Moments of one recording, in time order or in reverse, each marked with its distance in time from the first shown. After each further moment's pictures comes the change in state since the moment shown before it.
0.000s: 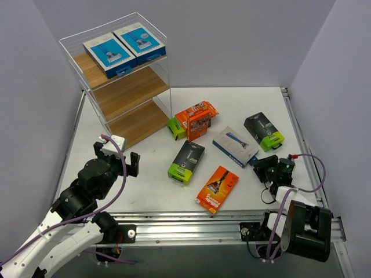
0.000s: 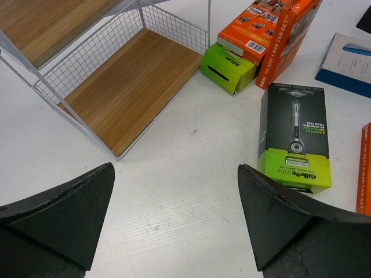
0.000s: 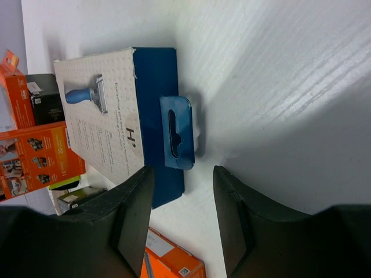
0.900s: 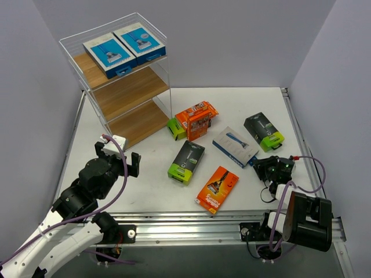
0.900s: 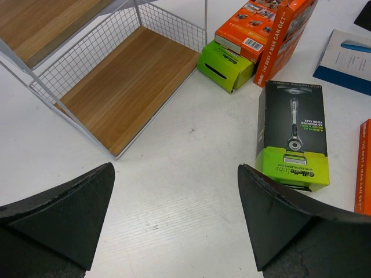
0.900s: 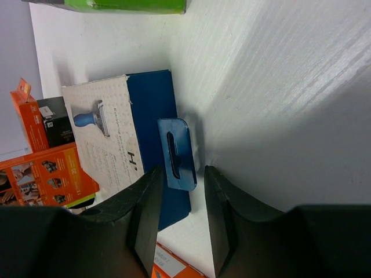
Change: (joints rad) left arm 0.000 0.008 0.000 0.000 0.011 0.000; right arm -0.002 0.103 0.000 0.119 0.030 0.096
